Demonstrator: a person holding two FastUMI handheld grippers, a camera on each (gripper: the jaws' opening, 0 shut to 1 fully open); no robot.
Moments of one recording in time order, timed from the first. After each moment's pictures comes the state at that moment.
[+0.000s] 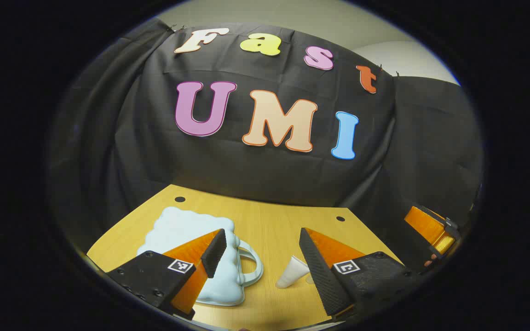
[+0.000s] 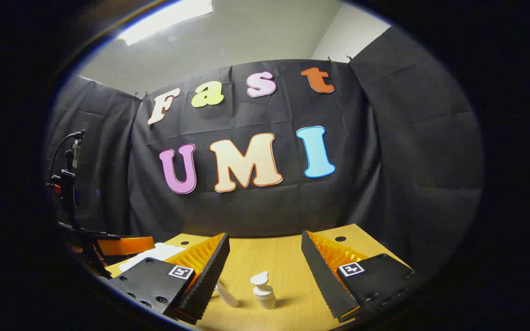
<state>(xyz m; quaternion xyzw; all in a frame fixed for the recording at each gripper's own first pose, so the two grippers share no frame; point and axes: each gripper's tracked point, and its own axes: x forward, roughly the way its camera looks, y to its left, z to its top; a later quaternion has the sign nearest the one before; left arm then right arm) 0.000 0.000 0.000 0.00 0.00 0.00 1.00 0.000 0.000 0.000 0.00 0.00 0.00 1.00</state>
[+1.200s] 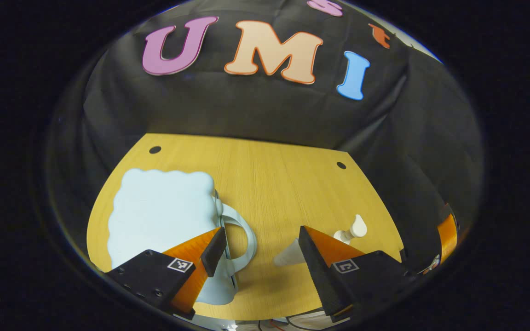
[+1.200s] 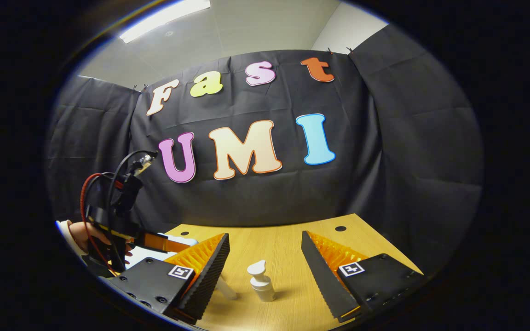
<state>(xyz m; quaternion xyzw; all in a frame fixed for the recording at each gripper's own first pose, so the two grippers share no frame) 0.084 -0.004 -0.081 -0.01 0.26 -0.03 0.97 0.006 -0.004 -0.030 0.00 0.04 0.00 1.00</state>
